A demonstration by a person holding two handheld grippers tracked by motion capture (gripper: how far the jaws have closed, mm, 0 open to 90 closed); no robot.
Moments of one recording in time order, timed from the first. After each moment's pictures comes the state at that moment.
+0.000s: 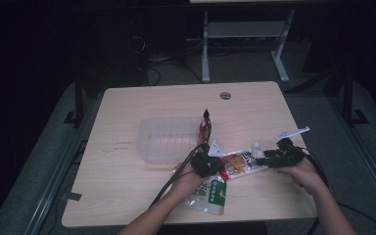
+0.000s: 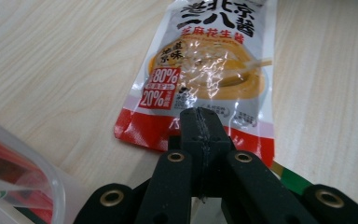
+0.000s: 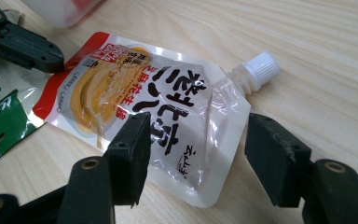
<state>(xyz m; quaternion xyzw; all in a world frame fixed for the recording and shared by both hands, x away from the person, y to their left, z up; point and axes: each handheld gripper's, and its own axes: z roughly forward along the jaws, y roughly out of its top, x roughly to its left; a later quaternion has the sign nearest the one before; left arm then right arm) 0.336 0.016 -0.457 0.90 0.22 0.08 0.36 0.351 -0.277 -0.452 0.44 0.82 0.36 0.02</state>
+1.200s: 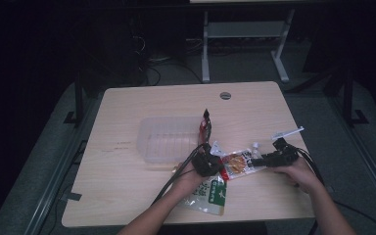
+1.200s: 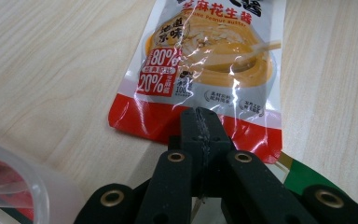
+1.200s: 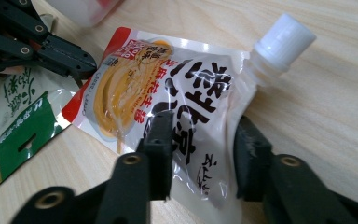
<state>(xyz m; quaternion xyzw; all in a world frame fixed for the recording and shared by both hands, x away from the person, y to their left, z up) 0.340 0.014 -0.462 0.91 0.22 0.06 0.34 0.364 -0.275 -0.470 0.43 0.81 0.38 -0.06</state>
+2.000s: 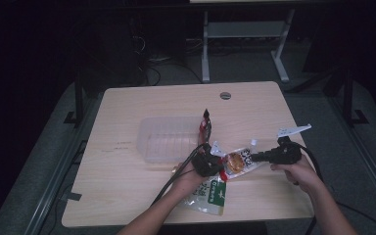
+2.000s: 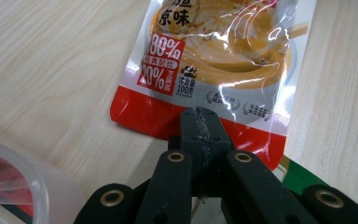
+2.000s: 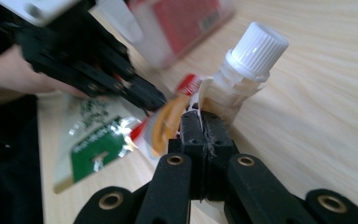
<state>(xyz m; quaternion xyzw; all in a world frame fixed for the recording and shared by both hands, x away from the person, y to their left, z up) 0.339 0.014 -0.462 0.91 0.22 0.07 0.34 0.352 -0.272 -0.440 0.35 0.80 0.48 -0.07</state>
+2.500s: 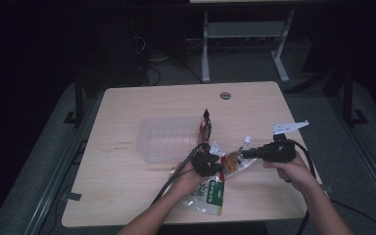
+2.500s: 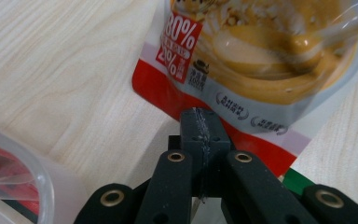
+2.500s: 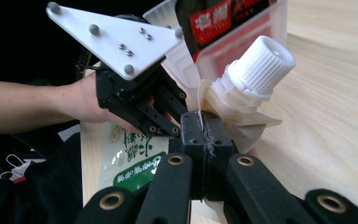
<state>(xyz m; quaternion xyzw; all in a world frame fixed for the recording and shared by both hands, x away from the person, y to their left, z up) 0.341 0.016 -0.461 0.91 0.23 0.05 0.35 0.345 -0.247 -0.412 0.29 0.79 0.54 -0.07</state>
